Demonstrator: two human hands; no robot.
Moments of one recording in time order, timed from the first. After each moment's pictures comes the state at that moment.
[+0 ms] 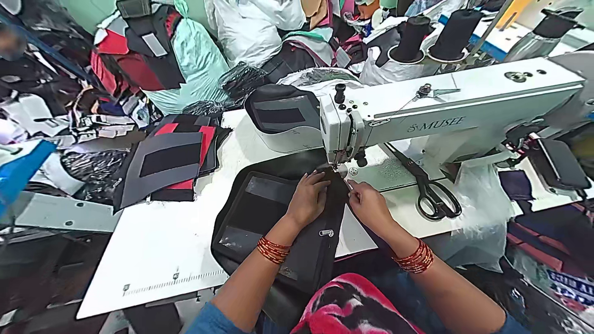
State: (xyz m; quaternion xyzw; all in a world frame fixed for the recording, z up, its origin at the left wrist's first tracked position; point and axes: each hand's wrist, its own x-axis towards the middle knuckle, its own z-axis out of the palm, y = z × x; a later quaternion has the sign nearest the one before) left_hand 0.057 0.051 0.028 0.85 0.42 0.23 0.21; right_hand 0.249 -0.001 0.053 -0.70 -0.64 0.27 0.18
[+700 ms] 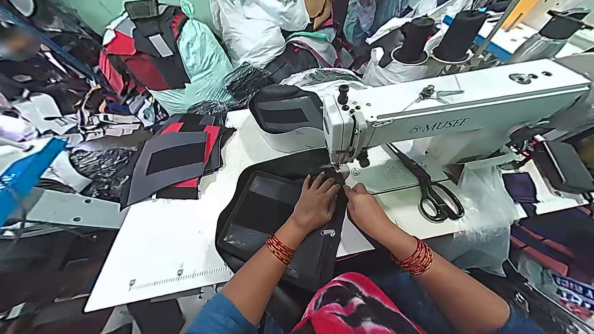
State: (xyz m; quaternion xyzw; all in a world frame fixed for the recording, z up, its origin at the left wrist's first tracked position) left_hand 0.067 0.040 0.026 0.90 0.40 0.11 0.12; right_hand 0.233 -0.003 0.063 -0.68 -0.68 0.27 0.07
